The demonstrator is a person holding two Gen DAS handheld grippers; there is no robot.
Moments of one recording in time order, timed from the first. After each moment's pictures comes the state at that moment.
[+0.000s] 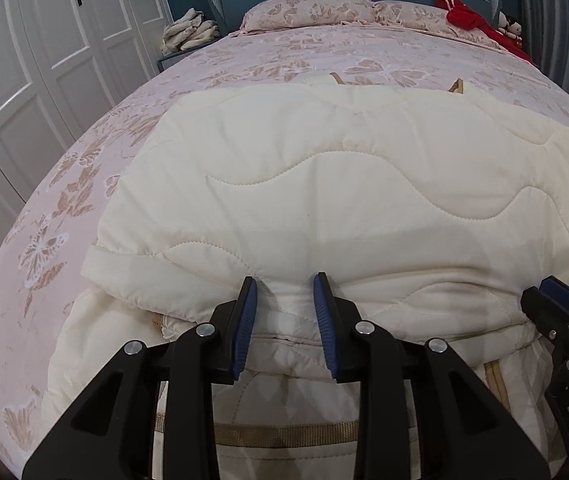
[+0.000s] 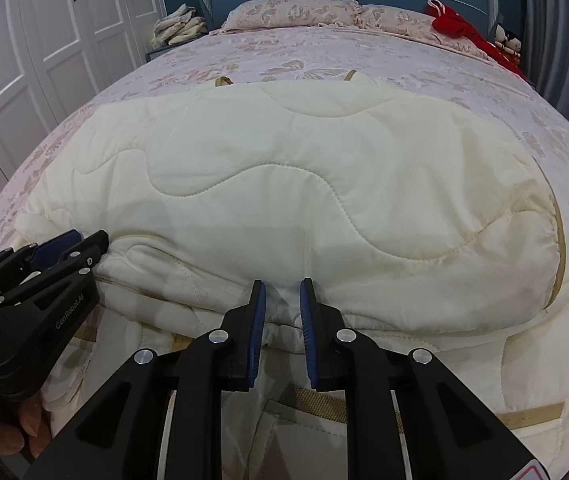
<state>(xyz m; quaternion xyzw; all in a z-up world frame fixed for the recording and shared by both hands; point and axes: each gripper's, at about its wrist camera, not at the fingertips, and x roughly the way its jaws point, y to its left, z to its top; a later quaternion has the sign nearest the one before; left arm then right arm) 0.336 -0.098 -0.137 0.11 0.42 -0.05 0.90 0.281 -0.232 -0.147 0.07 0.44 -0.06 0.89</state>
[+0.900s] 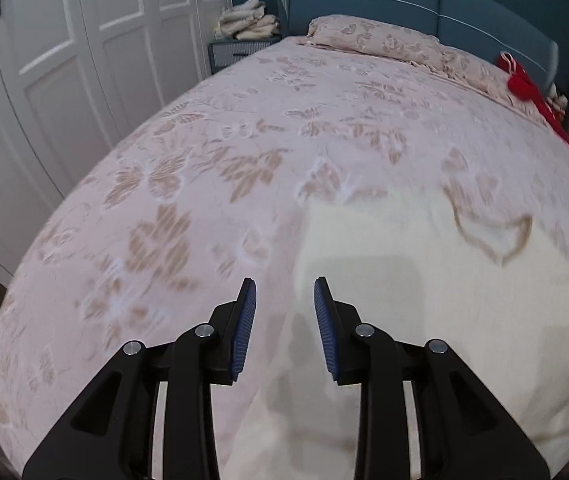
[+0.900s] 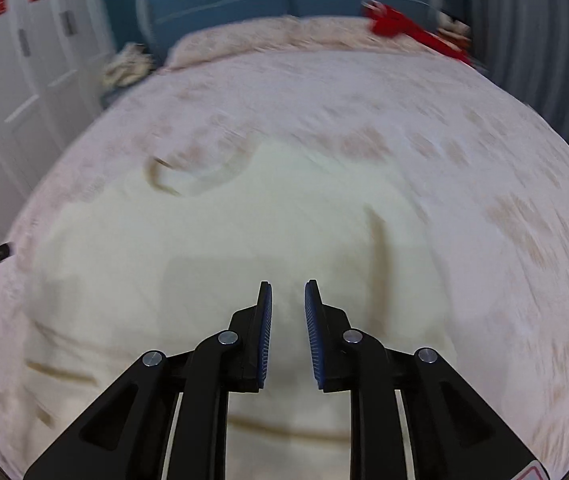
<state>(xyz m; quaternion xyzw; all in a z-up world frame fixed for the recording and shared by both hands) 0.445 0.028 -0.042 0.00 0.44 -0.01 0.90 0.303 -0.299 -0.048 0.11 0.42 -0.09 0.90</state>
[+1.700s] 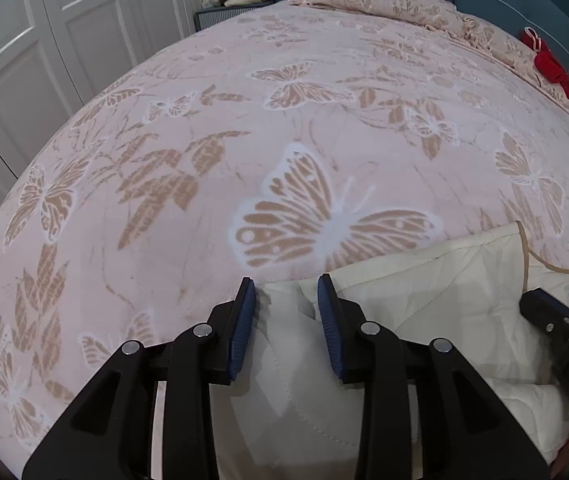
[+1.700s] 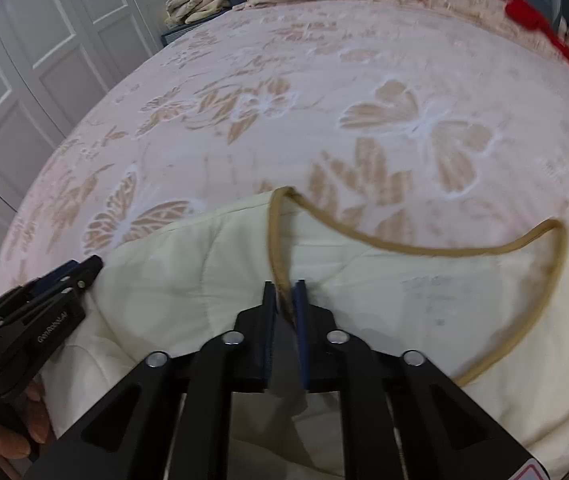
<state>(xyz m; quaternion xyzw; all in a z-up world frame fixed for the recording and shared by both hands) 0.575 -0.019 -0.146 0.02 0.47 0.00 0.88 0.551 -0.204 -0.147 0.08 0.49 0.00 0.87</state>
